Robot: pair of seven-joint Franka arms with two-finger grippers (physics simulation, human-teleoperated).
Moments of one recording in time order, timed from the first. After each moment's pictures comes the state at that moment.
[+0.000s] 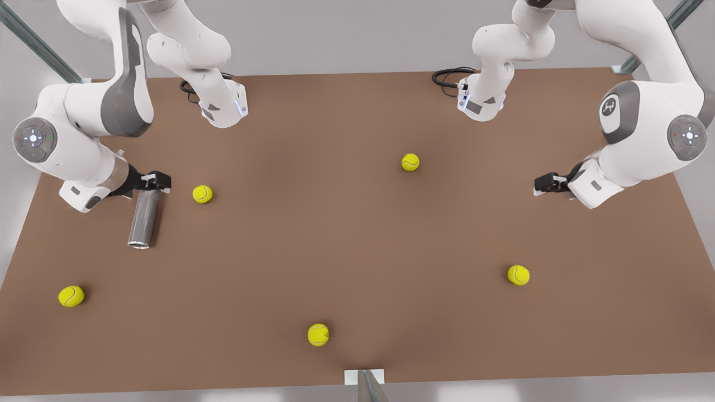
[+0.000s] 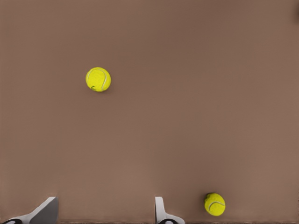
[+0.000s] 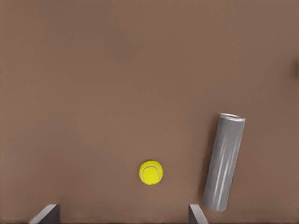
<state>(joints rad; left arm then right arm) -0.04 0.16 0.00 -1.51 -0.11 1.50 0.06 -0.03 0.04 0.06 -1.70 -0.01 1.57 -0.11</state>
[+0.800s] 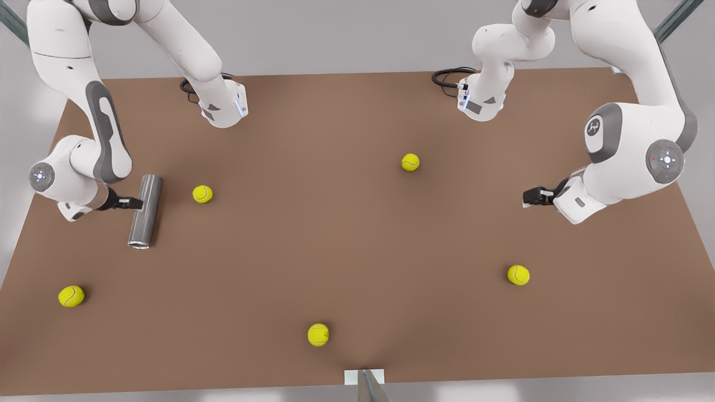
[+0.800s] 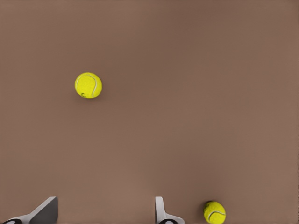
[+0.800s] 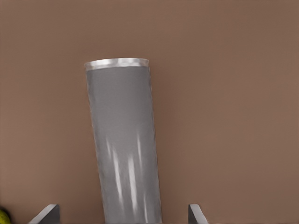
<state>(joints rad) -0.06 0.24 -0.01 -1.50 -0.12 1.58 0.05 -0.81 0.24 0.38 -2.25 -0.17 2.33 -0.24</state>
